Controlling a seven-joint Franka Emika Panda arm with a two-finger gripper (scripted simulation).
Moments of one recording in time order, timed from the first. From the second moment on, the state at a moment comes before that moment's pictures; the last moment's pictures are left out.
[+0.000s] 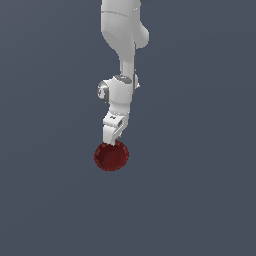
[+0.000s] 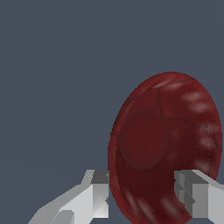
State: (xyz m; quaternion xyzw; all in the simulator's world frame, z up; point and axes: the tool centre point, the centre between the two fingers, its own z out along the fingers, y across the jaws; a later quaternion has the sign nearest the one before) arm -0.044 -0.059 0.078 0.81 0.54 0.11 0.17
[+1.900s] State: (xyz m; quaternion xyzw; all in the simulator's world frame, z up) arm -0.047 -0.054 0.043 0.77 0.60 0.13 0.16
